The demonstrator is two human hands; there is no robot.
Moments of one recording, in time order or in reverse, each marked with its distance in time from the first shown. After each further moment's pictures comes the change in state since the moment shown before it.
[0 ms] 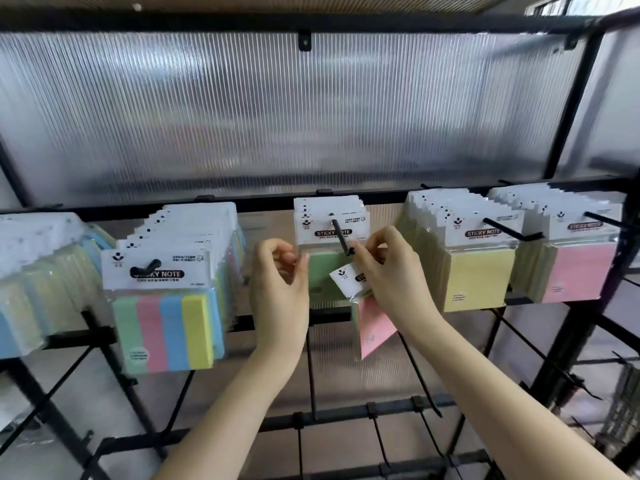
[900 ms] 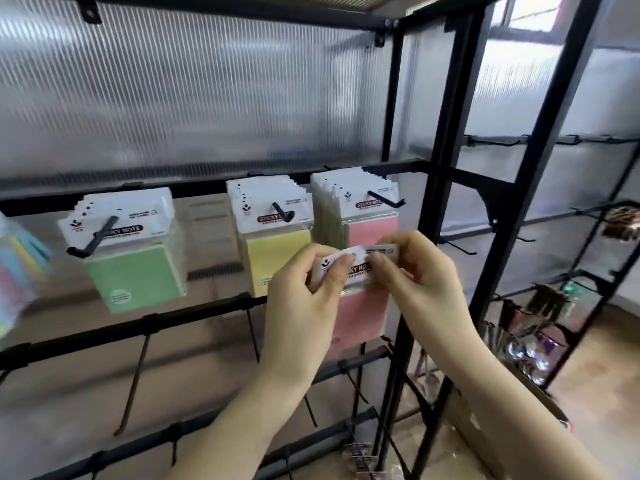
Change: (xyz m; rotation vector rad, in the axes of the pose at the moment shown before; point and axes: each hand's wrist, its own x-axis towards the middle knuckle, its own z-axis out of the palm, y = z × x) left_hand -0.109 0.157 0.117 -0.380 -0.500 -0.009; right_hand -0.065 0.030 -0.223 0.083 0.107 -0.121
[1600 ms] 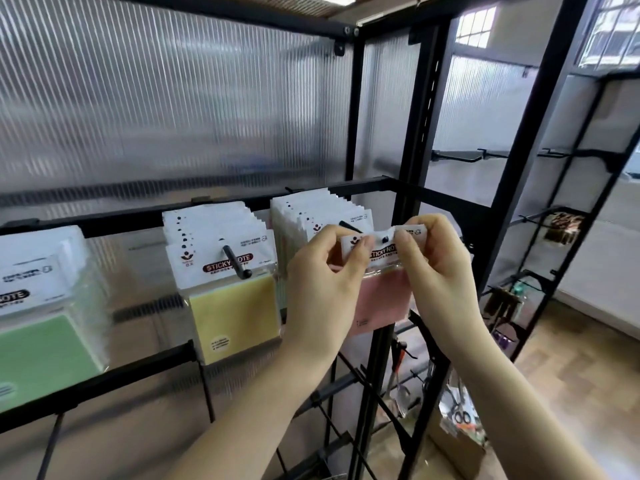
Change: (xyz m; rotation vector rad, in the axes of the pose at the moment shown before) left_hand 0.075 -0.026 0.065 -0.168 -0.076 0.046; right_hand 0.060 0.037 -0.030 -0.096 0.269 -0.033
